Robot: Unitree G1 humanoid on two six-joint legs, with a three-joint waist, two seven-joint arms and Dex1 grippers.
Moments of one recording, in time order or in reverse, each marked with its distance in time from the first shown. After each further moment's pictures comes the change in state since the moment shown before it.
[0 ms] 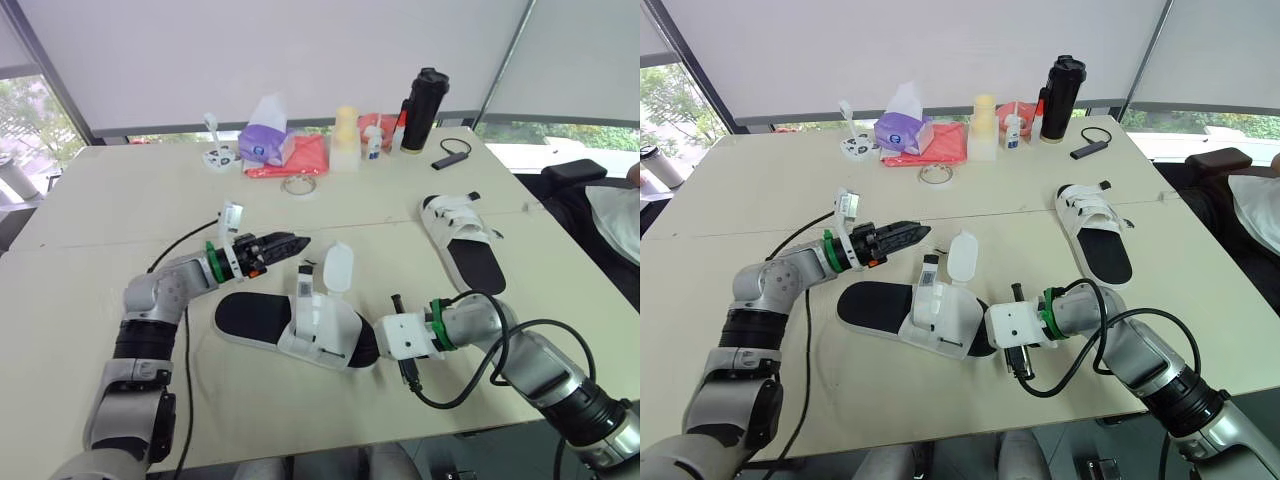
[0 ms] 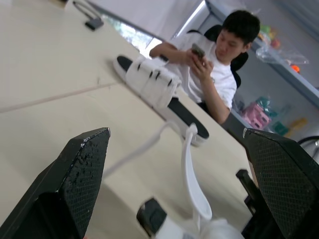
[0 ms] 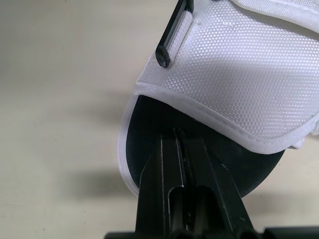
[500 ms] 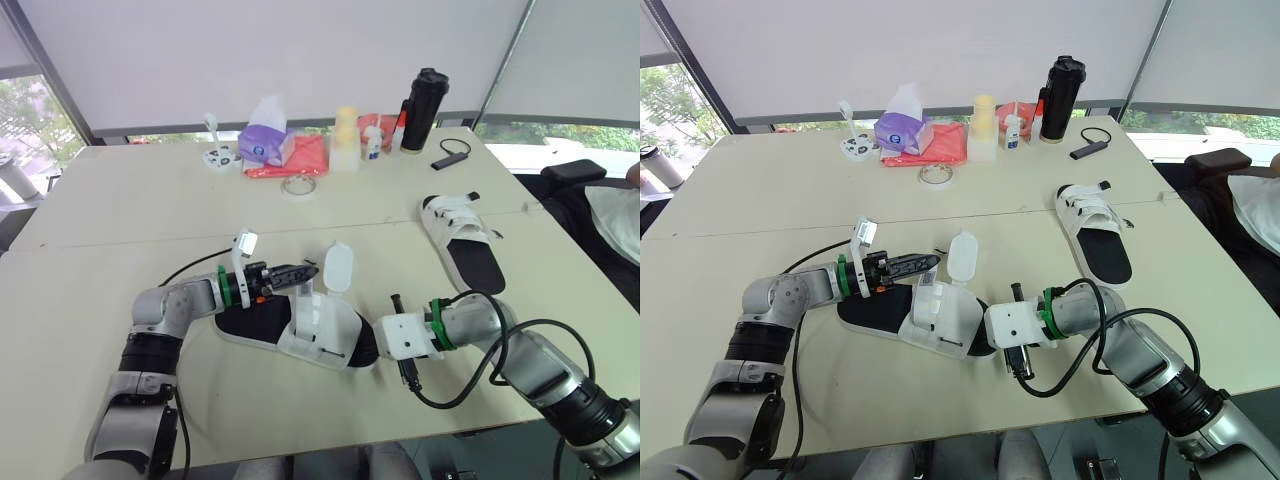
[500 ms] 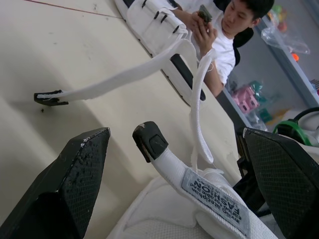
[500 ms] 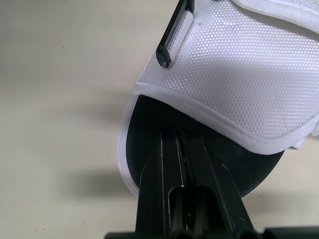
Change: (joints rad) left arm 0.041 -0.050 -0.030 0.005 0.001 0.118 0.037; right arm -0.002 0.001 0.001 0.000 -0.005 0.000 -0.001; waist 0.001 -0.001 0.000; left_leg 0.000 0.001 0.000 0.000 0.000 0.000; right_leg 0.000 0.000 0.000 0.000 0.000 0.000
